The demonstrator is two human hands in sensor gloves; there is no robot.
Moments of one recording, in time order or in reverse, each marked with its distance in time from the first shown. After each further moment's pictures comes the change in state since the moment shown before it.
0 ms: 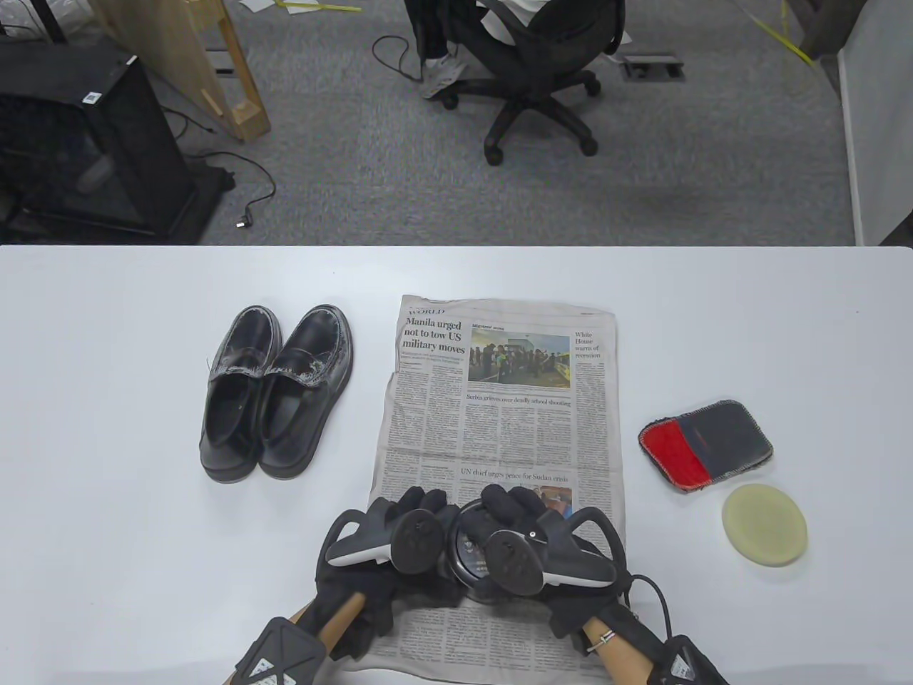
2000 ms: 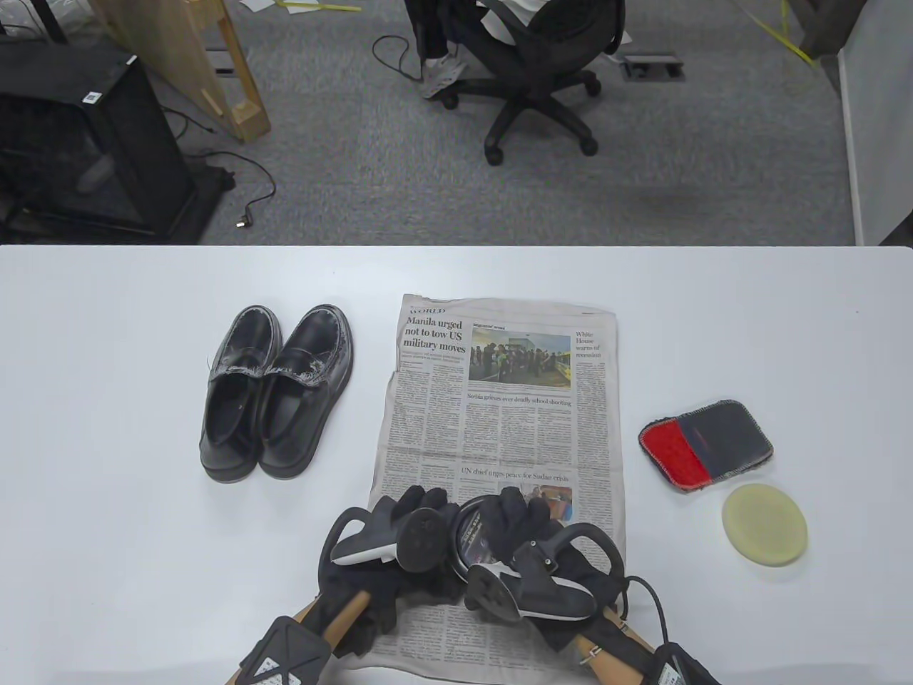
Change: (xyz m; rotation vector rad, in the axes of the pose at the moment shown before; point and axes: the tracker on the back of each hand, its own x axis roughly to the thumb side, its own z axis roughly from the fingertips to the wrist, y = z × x) left_hand 0.002 0.002 -0.003 0.006 0.021 -0.024; right_hand 0.016 0.004 0.005 -0.084 0.023 0.231
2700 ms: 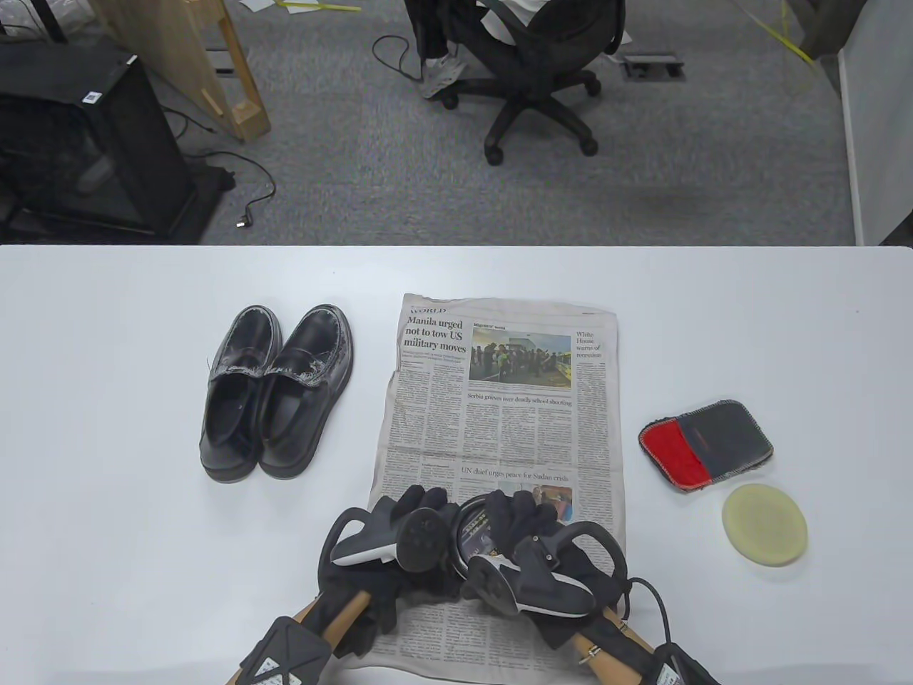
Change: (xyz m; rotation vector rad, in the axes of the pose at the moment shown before) left_hand 0.000 0.000 0.000 0.001 0.005 0.000; right_hand -0.005 -0.004 -0.002 0.026 0.067 -0.018
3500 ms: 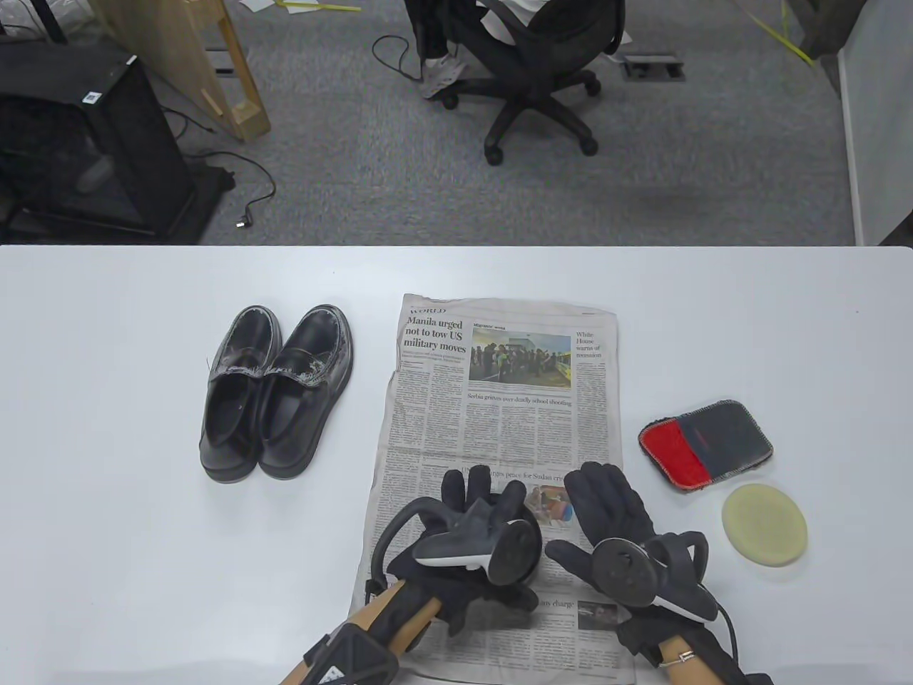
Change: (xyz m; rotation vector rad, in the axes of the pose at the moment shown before) left_hand 0.096 0.040 -0.028 -0.101 0.008 -0.266; right_hand -0.097 0.018 0.053 -0.181 0.117 -0.391
